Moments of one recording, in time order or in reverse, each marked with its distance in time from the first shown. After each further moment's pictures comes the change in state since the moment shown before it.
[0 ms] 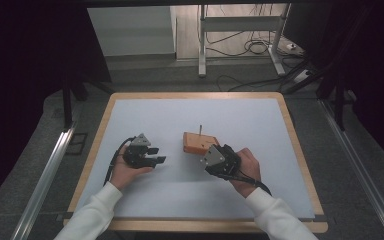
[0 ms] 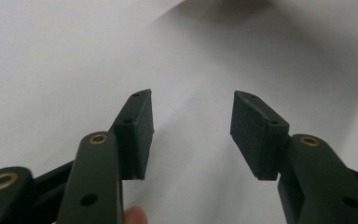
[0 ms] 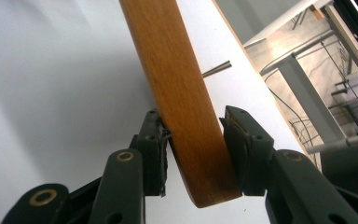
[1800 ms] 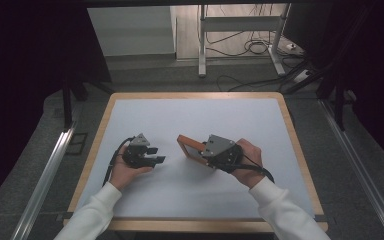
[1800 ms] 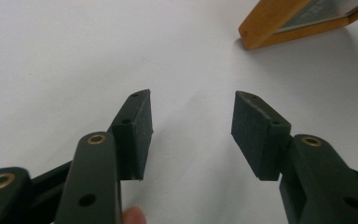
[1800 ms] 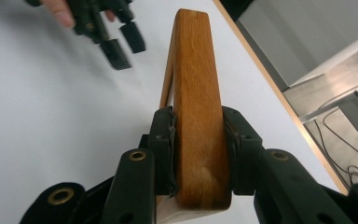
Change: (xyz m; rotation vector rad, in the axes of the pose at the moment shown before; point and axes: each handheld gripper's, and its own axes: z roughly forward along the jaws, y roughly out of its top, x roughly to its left) left arm 0.002 -0.001 0.001 0.002 0.002 -0.006; right arm -0.033 0.030 -0.033 -0.151 0.244 0.034
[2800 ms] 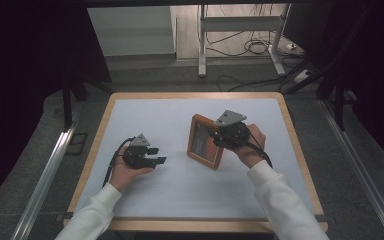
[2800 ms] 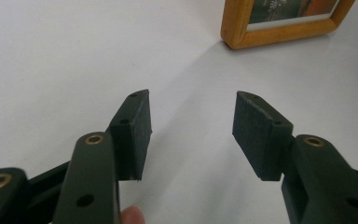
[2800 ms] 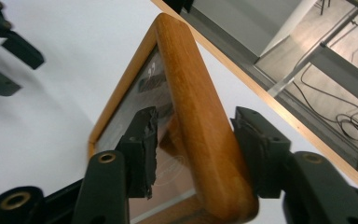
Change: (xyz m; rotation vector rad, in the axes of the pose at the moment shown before) left arm -0.006 0.002 -0.004 -0.017 -0.012 -0.005; right arm -0.061 -0.025 0.034 0.010 -0.143 0.273
